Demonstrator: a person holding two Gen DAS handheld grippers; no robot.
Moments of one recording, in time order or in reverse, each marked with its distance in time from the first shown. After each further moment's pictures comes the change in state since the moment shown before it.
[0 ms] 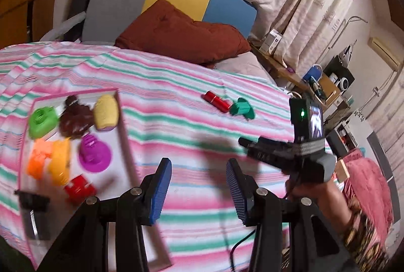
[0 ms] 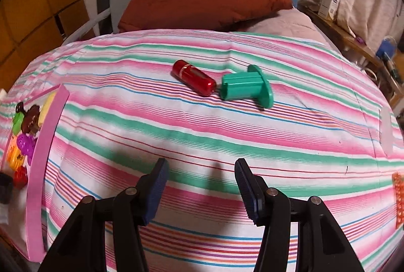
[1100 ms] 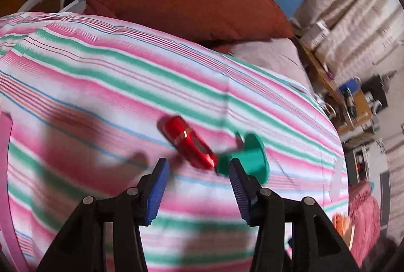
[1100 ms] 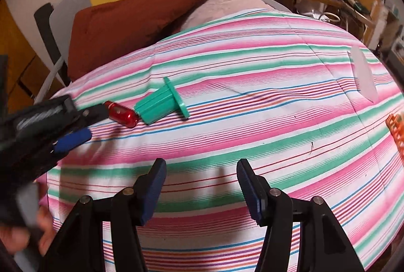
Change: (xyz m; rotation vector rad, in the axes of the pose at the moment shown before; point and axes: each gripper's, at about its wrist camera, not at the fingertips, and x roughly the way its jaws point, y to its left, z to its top) left arm 0.235 -0.063 0.108 -0.230 0.177 0.135; right arm -0.006 -0.089 0.013 0.353 0.000 -0.033
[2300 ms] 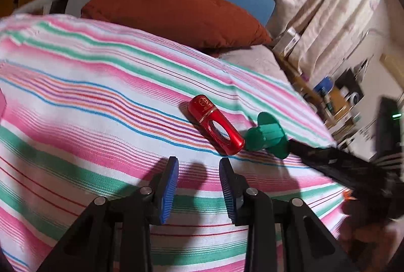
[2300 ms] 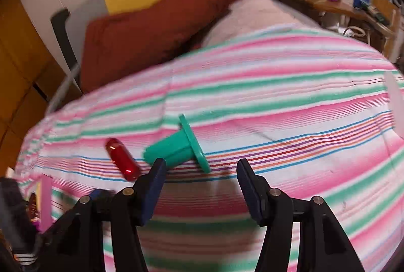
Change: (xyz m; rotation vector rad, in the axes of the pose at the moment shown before) left arm -0.003 0.073 -0.052 0.125 -0.154 -0.177; right arm 0.061 0.008 0.049 -0.064 -0.015 0.114
